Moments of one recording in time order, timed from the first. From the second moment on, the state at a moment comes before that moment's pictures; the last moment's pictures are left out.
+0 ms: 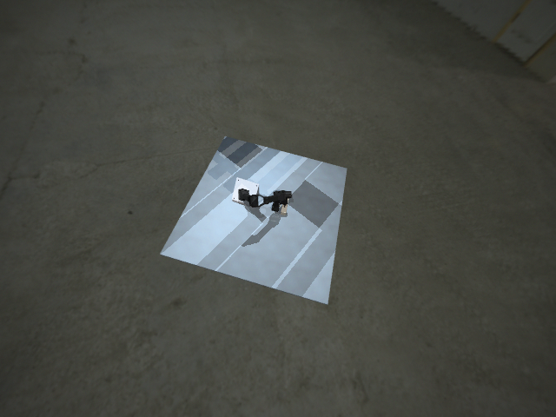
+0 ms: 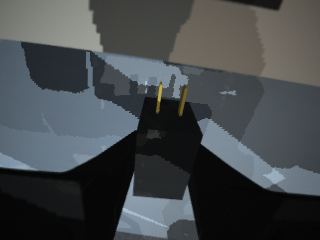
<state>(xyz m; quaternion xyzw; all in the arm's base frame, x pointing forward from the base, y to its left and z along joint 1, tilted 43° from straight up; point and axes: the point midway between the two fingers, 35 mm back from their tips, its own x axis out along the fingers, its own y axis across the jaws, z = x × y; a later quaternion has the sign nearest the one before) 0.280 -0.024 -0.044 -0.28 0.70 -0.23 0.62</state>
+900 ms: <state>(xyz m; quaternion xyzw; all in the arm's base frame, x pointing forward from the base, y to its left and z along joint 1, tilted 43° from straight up) 0.286 -0.024 -0.044 -0.28 0.70 -0.23 0.62</state>
